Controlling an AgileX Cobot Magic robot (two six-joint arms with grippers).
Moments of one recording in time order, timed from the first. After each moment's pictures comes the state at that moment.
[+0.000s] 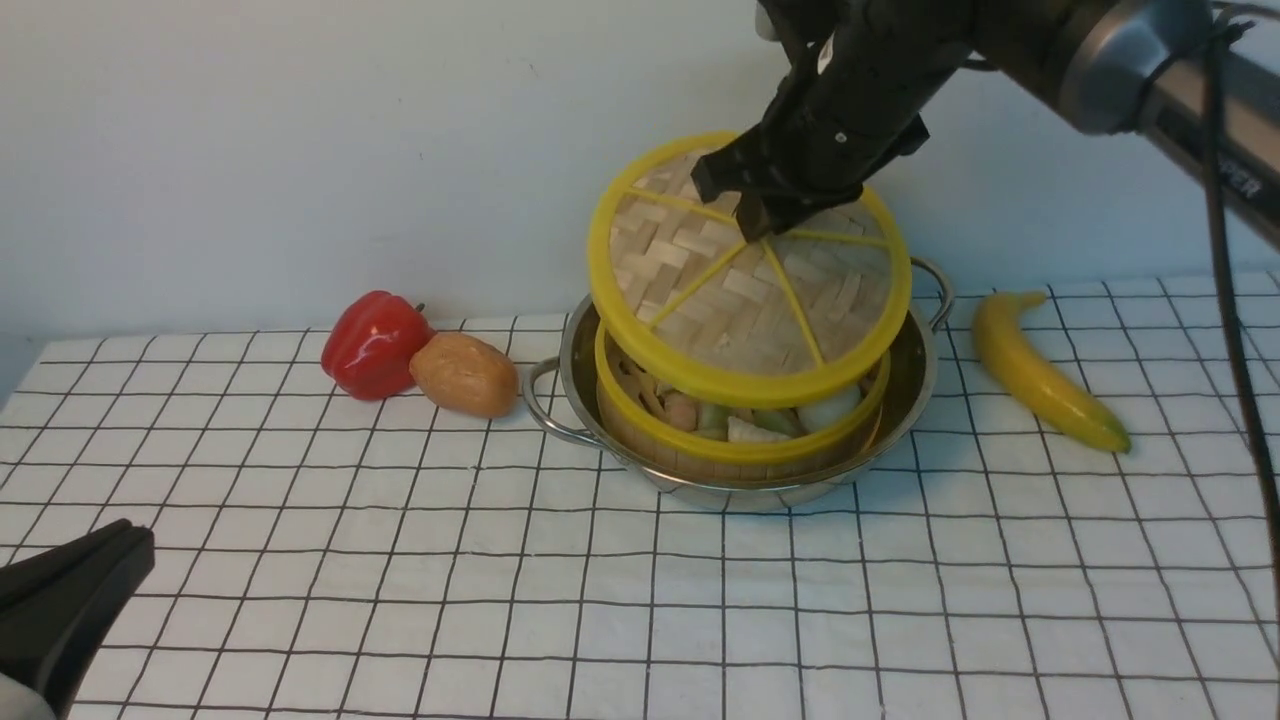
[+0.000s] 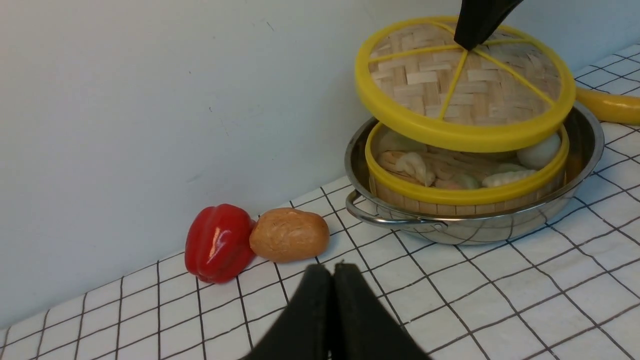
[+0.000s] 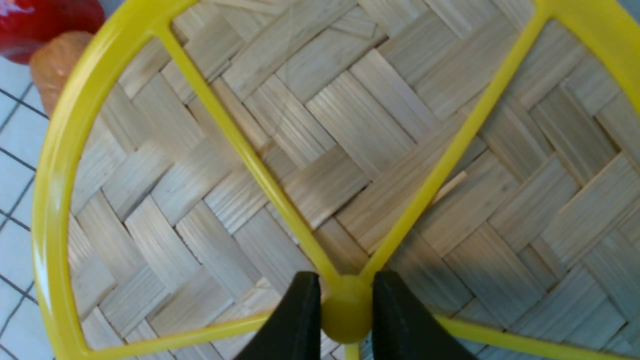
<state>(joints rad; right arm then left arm) 0.45 2.23 -2.28 0.13 1.24 0.12 -0.34 0.35 -0.41 0.06 0.38 0.17</state>
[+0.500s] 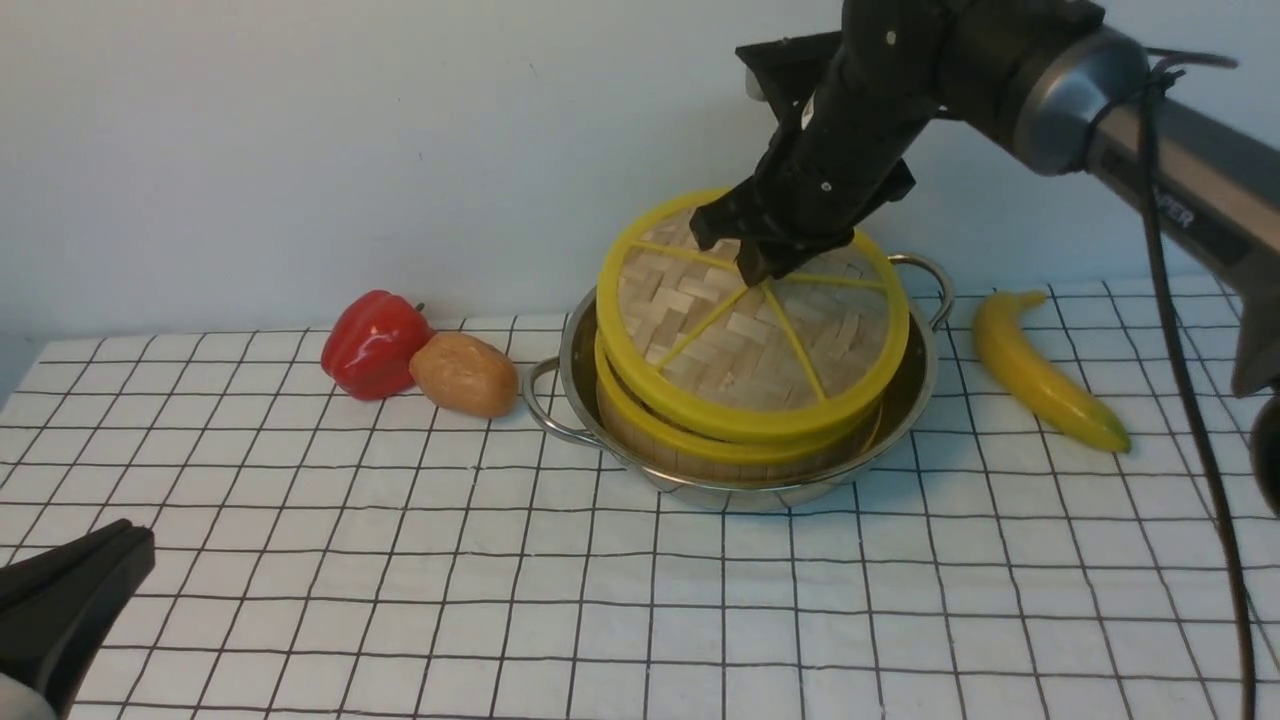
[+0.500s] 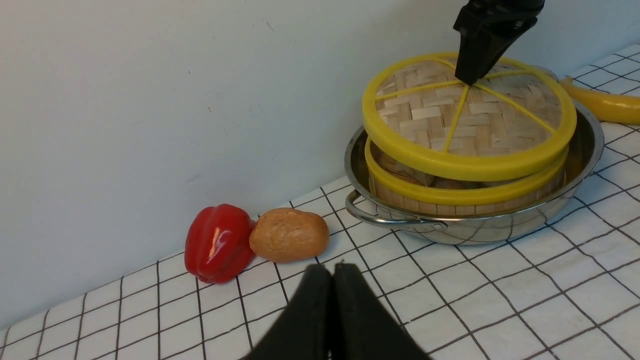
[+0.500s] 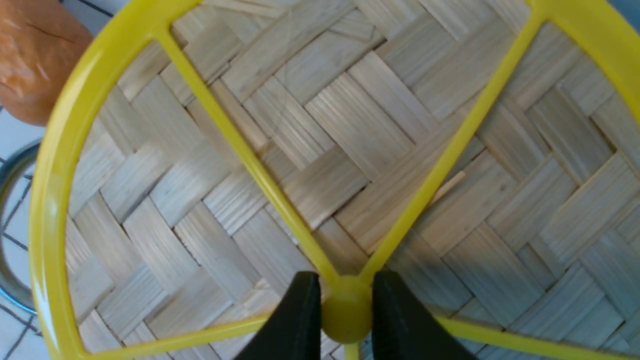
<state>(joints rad) 0.45 2.29 -2.28 0.11 1.24 0.13 -0.34 0.35 -0.41 0.06 0.38 0.17</state>
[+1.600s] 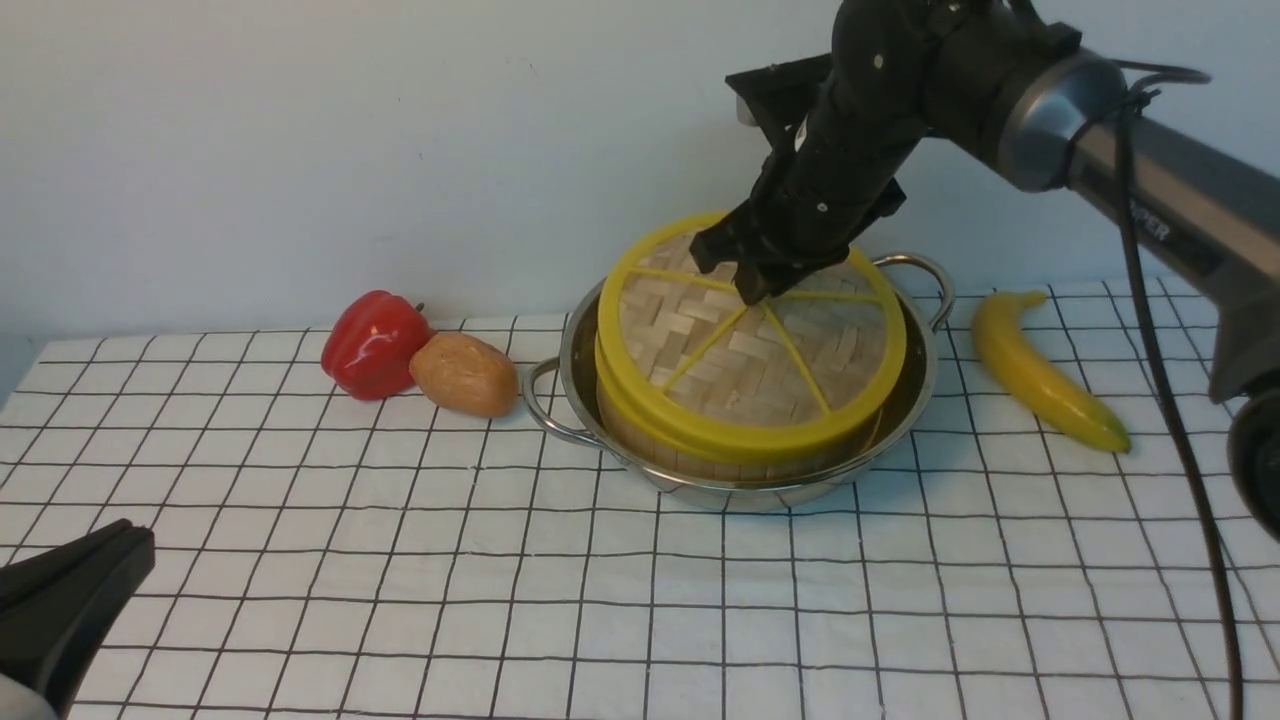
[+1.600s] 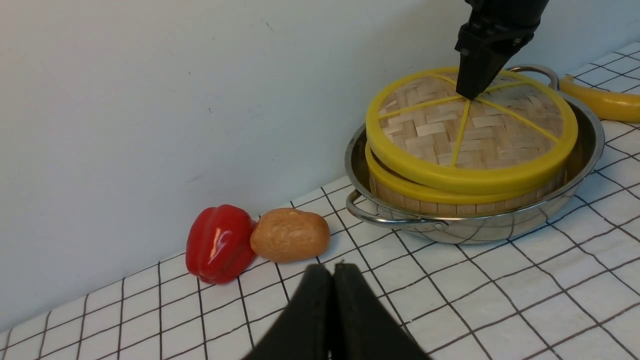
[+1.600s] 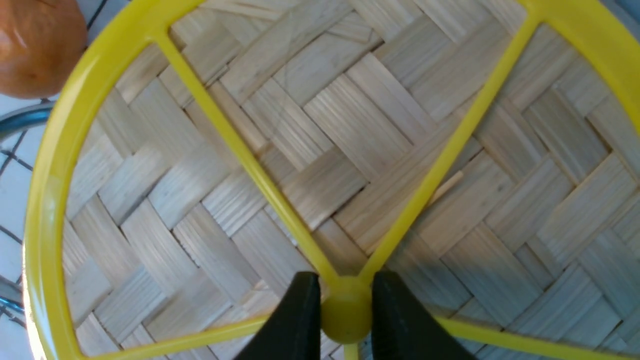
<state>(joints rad) 0.45 2.32 -2.28 0.12 1.24 0.07 -0.34 0.35 -0.41 0.06 0.38 0.18</state>
